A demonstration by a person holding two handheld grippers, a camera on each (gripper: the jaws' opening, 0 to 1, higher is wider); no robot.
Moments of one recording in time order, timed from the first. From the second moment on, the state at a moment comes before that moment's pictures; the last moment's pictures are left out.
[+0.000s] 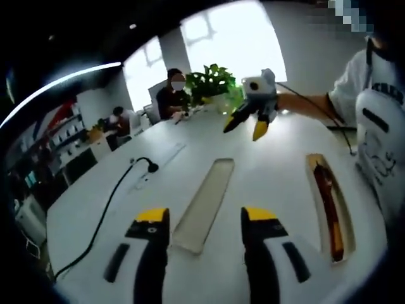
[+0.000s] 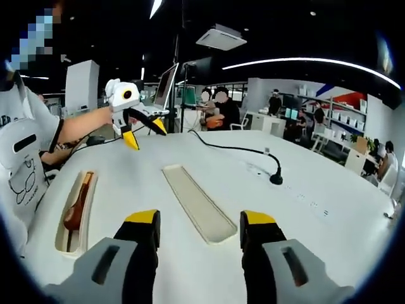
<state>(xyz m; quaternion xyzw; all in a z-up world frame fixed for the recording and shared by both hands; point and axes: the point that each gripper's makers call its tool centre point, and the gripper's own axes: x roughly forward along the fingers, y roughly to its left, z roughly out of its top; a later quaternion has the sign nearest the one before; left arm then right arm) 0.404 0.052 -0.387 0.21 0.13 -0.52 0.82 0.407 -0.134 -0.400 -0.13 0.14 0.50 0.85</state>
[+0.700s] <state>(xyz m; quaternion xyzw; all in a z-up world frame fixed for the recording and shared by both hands) 0.432 0.071 -0.436 0.27 0.21 -0.52 0.78 0.425 -0.137 -0.447 -0.19 0.21 0.50 0.82</state>
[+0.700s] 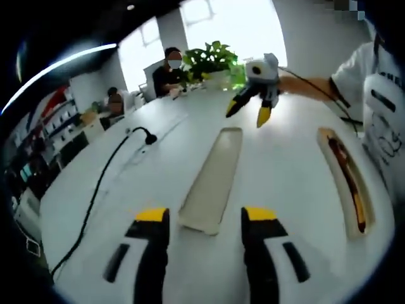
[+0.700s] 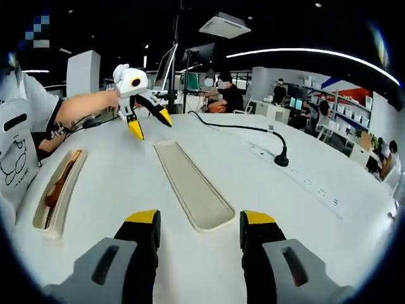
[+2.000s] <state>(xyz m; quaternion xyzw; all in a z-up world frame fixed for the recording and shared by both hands) 0.446 0.046 -0.457 0.41 0.36 -0.55 0.63 0.449 -0.120 -0.470 -0.39 0.34 0.55 0.65</state>
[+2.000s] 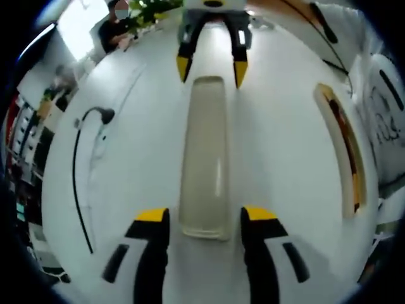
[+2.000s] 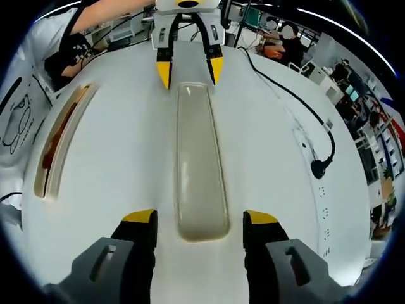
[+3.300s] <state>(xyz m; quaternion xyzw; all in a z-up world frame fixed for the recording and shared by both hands) 0.441 0.048 -0.472 0.42 0.43 -0.52 0.60 0.444 -0.112 -0.472 -0.36 0.39 0.54 0.65</state>
